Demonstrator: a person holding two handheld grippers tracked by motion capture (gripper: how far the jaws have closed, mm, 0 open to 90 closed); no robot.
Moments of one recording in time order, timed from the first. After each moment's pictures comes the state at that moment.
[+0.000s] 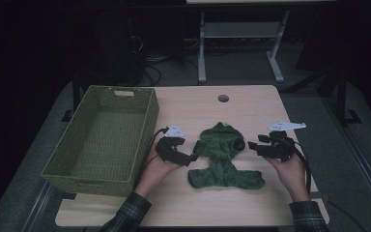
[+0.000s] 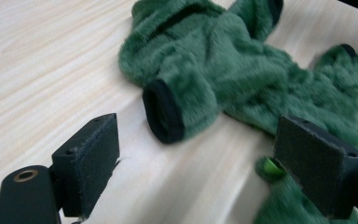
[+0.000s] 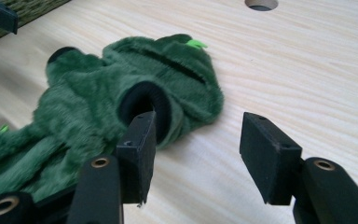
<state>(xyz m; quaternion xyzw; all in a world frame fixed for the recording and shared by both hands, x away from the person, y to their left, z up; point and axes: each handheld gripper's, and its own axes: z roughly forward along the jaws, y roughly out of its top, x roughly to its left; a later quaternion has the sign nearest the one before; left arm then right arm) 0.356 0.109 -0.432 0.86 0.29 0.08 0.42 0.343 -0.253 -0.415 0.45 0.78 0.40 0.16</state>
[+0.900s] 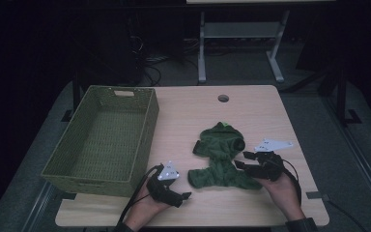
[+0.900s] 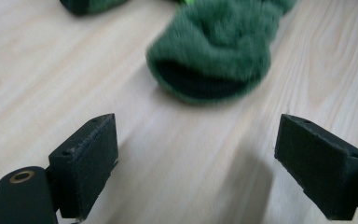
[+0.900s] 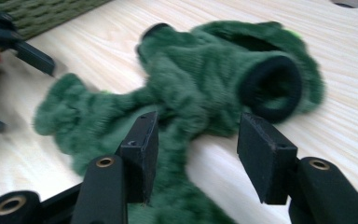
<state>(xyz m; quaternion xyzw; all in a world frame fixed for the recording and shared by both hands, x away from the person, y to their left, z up) 0.267 0.130 -0.475 0.88 0.26 0.08 0.38 0.293 -0.209 -0.422 0.39 0.81 0.41 0.13</state>
